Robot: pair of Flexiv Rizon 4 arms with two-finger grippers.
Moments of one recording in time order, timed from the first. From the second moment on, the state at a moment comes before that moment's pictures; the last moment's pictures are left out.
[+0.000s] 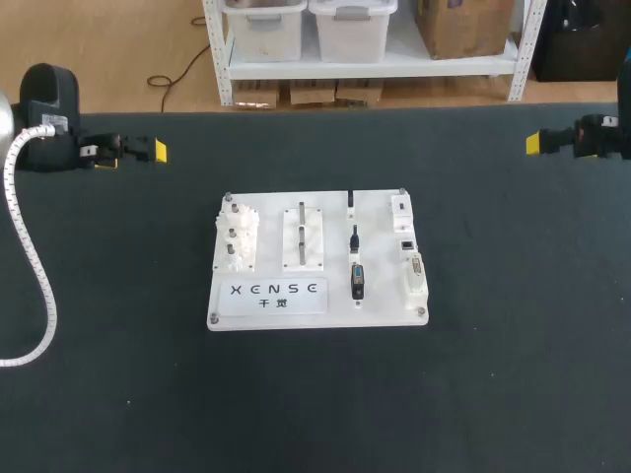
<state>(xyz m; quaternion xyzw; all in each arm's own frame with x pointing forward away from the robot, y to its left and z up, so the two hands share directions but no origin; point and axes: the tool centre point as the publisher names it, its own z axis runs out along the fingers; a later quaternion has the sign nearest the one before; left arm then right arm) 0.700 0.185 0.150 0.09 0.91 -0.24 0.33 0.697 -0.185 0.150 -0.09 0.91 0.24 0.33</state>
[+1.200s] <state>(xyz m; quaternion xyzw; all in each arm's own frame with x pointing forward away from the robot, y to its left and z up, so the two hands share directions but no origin) 0.700 0.185 0.150 0.09 0.91 -0.24 0.33 0.737 -0.157 0.161 -0.11 0.92 0.21 0.31</state>
